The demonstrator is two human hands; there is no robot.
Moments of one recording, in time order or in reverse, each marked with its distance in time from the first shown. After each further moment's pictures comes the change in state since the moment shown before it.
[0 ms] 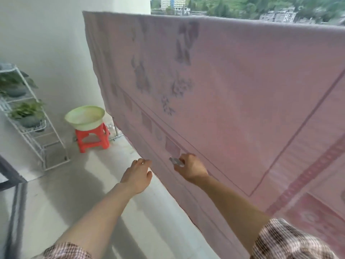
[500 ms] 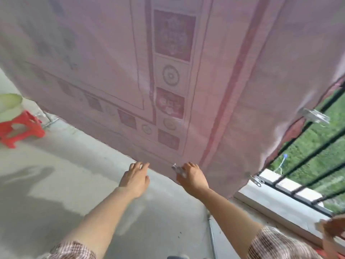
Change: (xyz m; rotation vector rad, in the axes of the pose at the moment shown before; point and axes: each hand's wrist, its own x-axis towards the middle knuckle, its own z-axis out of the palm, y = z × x) left_hand -0.308 0.219 0.141 0.152 -0.255 0.347; right_hand -0.454 0.191 -0.013 -0.018 0.174 0.379
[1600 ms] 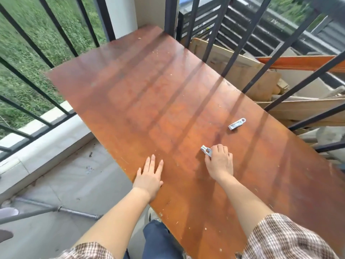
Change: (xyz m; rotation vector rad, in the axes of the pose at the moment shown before) left_hand -0.316 0.697 0.366 0.667 -0.598 1.301; right_hand -0.712 0.547 -0.125 -0.152 0.426 1.533
